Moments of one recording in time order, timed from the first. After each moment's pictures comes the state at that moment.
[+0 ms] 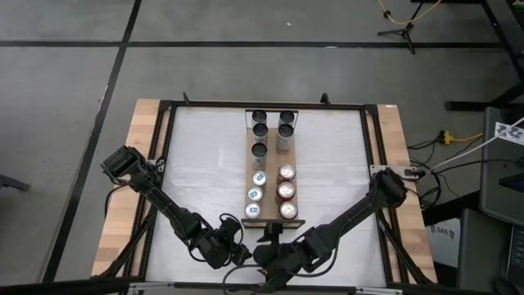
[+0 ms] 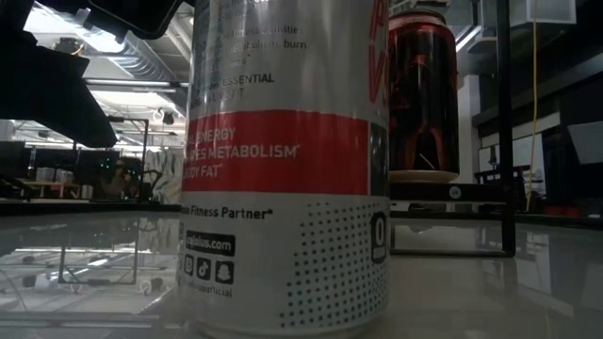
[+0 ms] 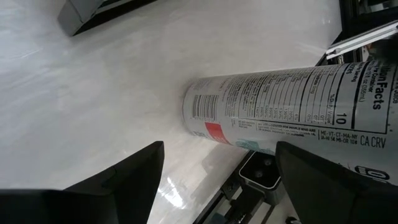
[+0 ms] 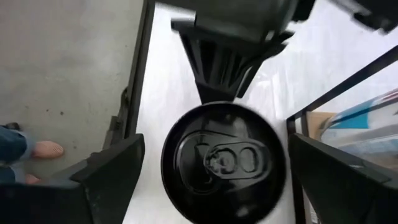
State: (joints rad) left arm -0.69 1.81 1.11 -0.13 -0.36 -1.69; right arm 0.63 2.13 1.92 -0.71 0.31 0.46
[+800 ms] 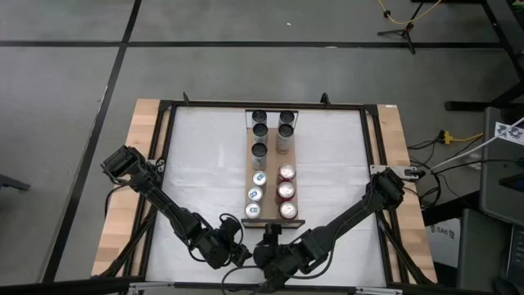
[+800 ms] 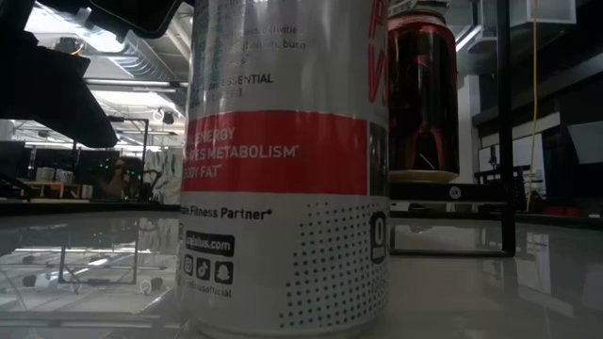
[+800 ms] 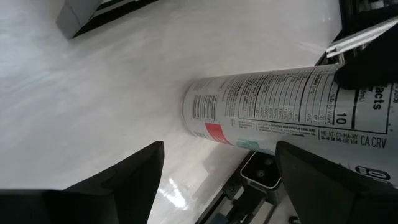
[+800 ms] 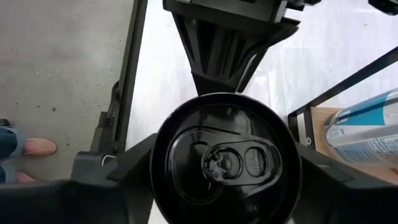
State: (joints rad) left arm -0.69 1.81 1.11 -0.13 -0.36 -1.68; right arm 0.63 2.16 1.92 -0.71 0.32 0.46
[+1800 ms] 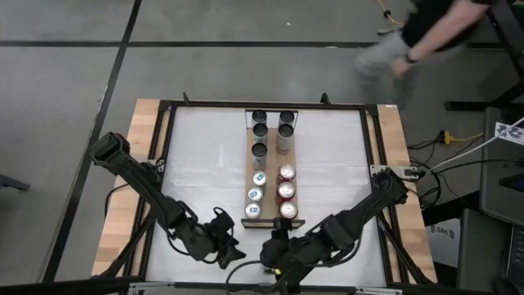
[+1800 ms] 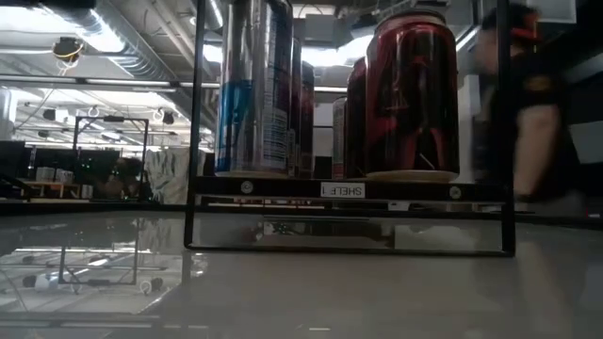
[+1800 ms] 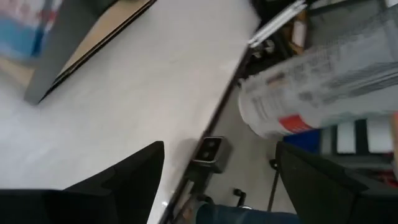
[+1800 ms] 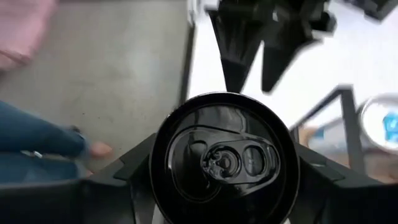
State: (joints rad) left arm -0.71 1.60 1.11 -0.18 -0.38 -1.38; right arm 0.63 2.11 2.35 -1.09 0.20 0.49
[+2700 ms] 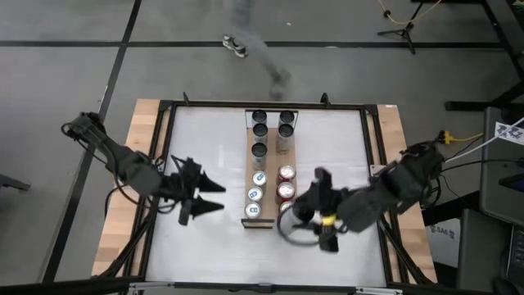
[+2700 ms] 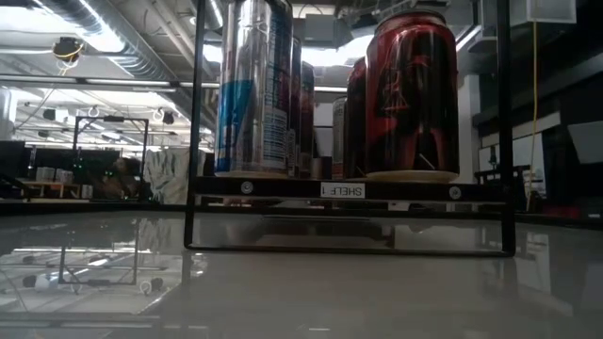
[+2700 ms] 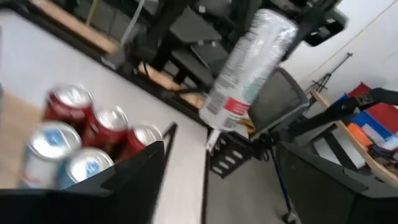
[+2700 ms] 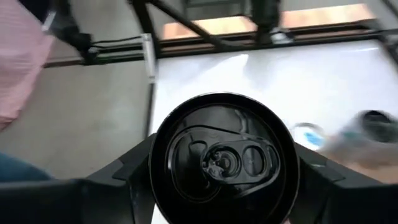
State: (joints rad) left arm -0.60 1.08 1.11 -0.27 -0.51 -0.78; right arm 0.58 1.77 2.33 -1.24 0.37 0.48
